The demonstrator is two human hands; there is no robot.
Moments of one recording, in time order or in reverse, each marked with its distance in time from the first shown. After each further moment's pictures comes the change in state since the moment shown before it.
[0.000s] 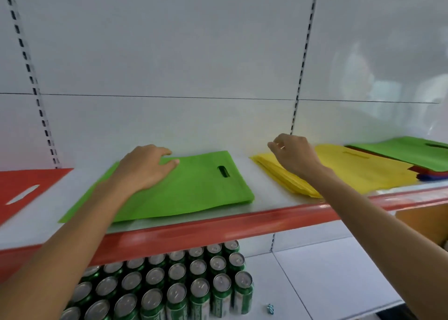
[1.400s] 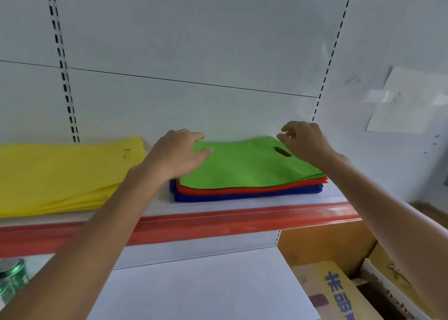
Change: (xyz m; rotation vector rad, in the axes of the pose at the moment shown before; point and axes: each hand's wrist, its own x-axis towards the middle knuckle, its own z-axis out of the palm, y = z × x) left_hand 0.134 0.630 0.231 -0.148 0.002 0.160; right_hand 0.138 0.611 -0.188 -0.083 0.007 -0.001
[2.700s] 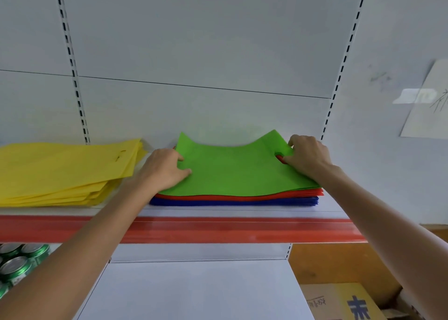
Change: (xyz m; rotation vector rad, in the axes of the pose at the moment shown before) left_hand 0.016 0.019 0.045 0.185 0.011 -0.294; right_hand 0.031 0.061 0.023 -0.138 -0.095 -0.071
